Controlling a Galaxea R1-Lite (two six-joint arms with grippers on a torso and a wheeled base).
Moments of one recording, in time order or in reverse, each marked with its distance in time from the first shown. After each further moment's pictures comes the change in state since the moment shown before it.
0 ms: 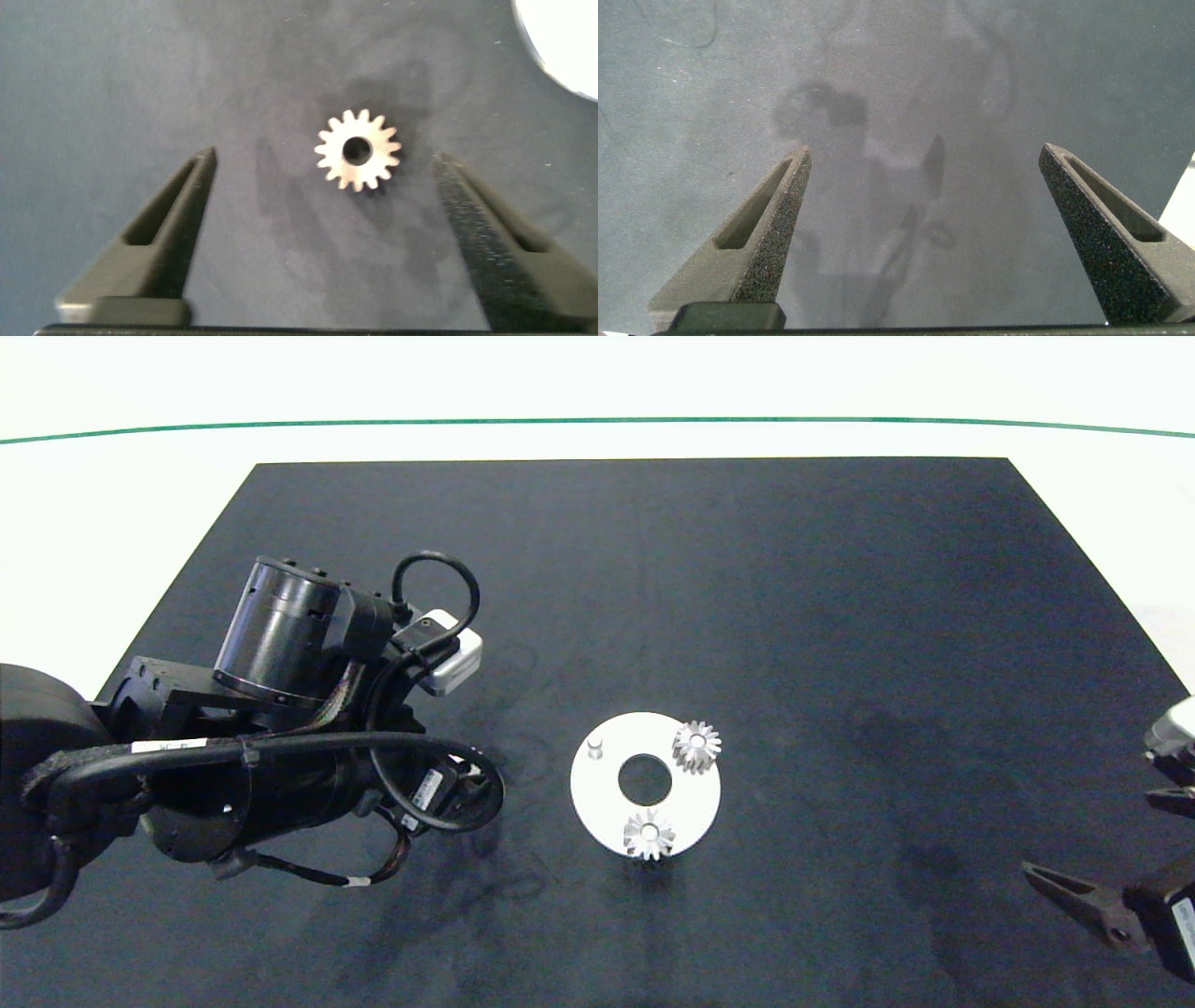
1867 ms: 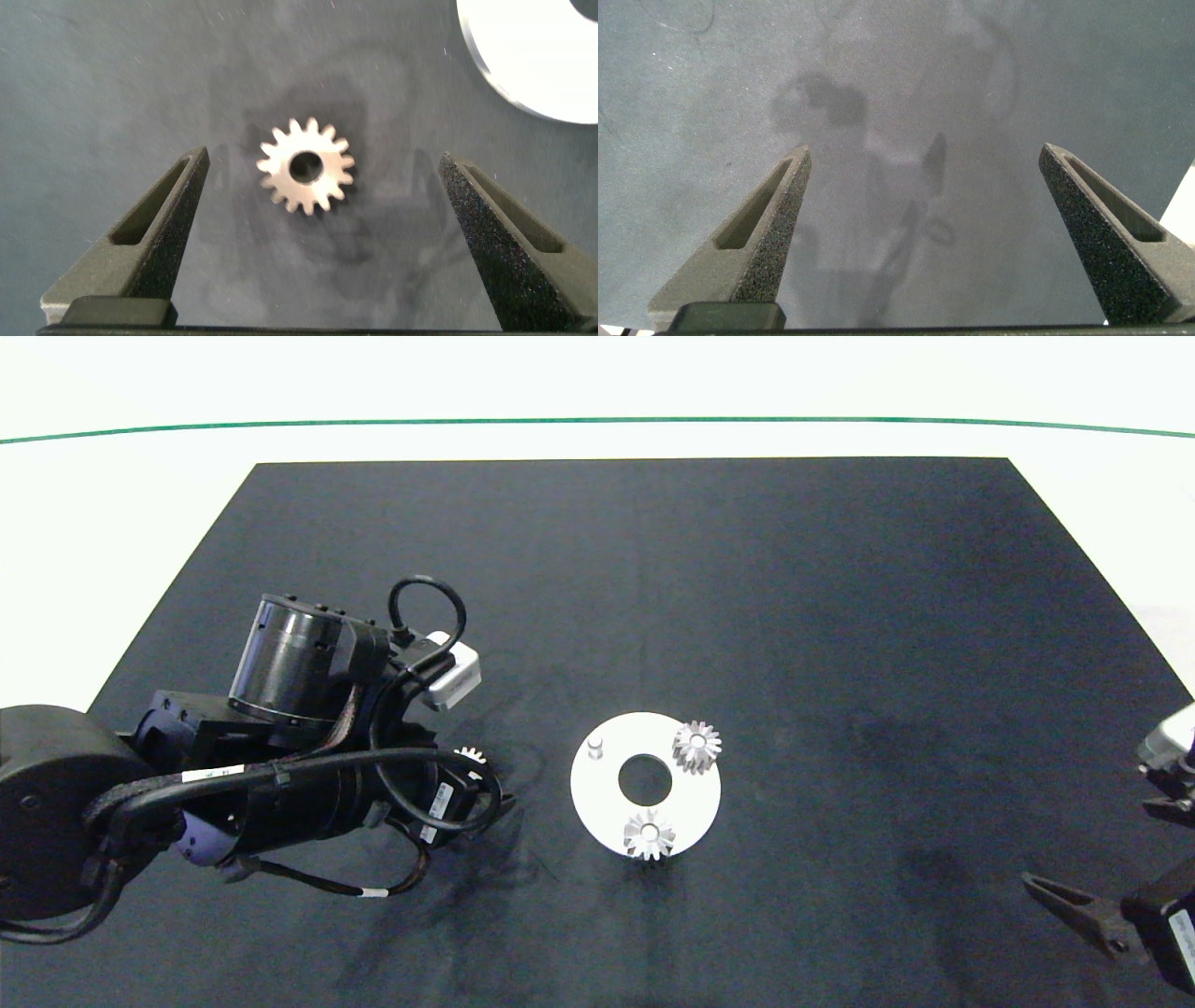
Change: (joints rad) left arm 0.064 0.031 0.102 -0.148 -0.226 -0.060; right arm 0.001 -0.001 0.016 0.001 0.000 -0.004
